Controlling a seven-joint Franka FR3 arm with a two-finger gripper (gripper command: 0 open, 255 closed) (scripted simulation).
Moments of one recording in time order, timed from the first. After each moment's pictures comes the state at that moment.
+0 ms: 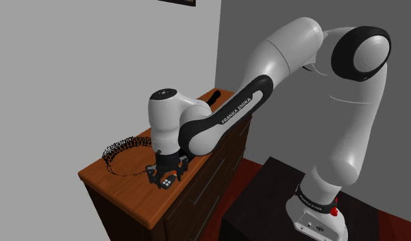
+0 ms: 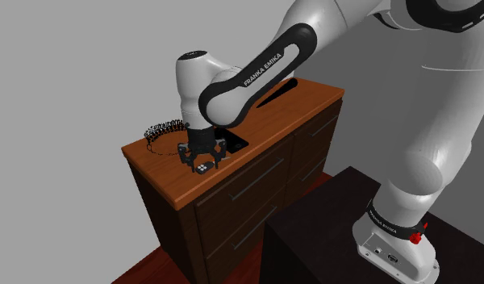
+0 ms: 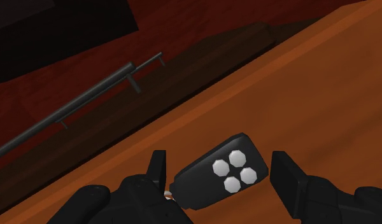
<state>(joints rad) 0.06 0.17 0.69 -2.15 -0.17 2.30 1.21</state>
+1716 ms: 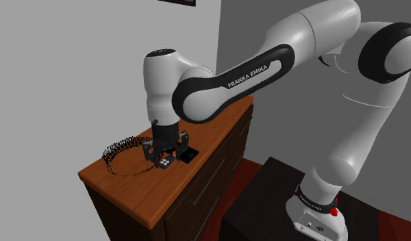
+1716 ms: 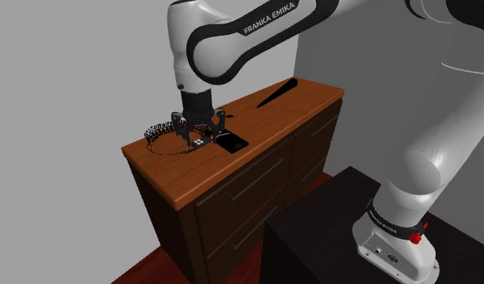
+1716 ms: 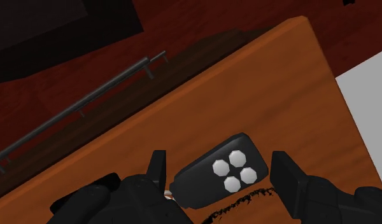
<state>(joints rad) 0.03 0.02 0.70 -2.03 -0.03 2.07 1.12</state>
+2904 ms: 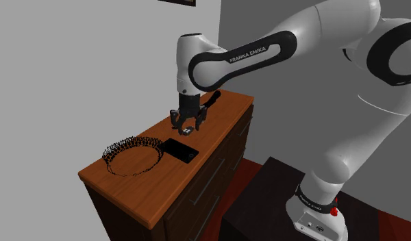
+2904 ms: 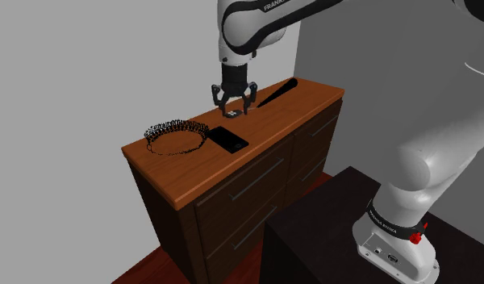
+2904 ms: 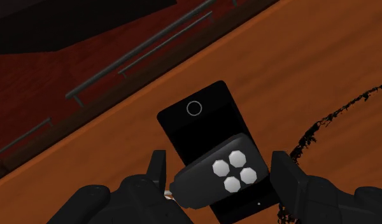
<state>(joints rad) -0.10 -0.14 0.52 -2.12 0.07 2.02 0.75</state>
